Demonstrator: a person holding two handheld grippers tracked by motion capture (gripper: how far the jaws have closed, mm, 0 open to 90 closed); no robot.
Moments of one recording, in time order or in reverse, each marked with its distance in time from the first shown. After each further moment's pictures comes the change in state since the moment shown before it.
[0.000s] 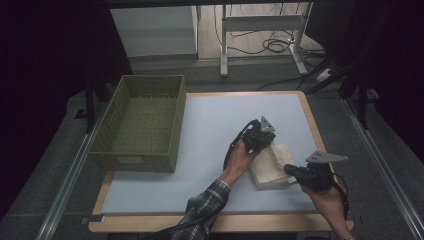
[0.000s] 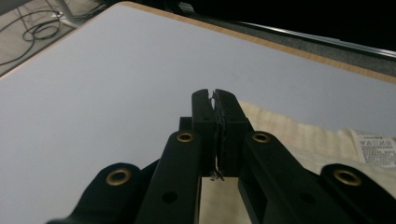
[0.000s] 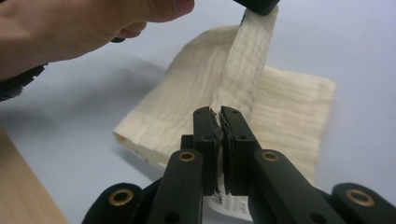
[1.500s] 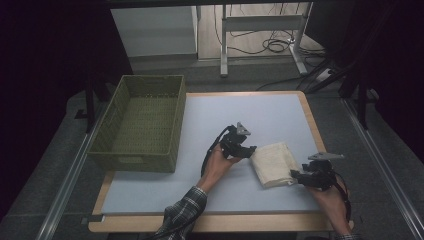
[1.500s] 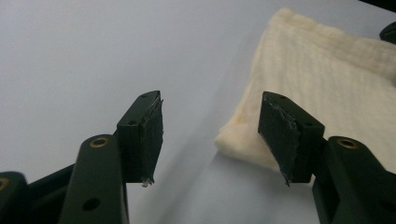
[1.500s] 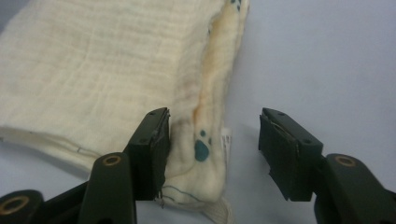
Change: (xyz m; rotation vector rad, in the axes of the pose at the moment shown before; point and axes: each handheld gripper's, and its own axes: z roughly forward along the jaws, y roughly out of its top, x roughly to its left) left arm 0.034 -0.060 -0.036 0.103 0.030 -0.123; right arm -0.039 -0.028 0.024 0.157 -0.204 0.099
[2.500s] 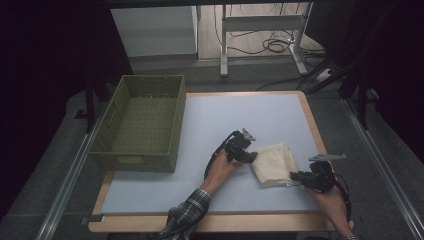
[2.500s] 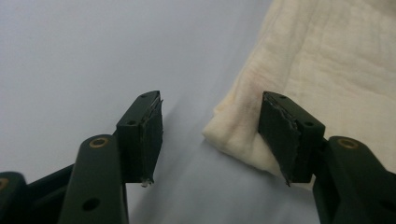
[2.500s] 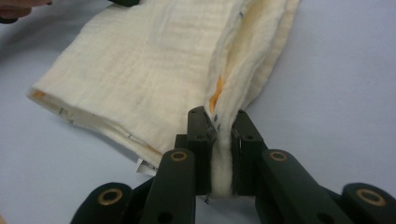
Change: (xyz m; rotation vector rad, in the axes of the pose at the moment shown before) left arm -0.011 -0.009 0.030 0.091 0.006 0.007; right arm 0.001 -0.002 -0.003 0.036 0.172 0.059
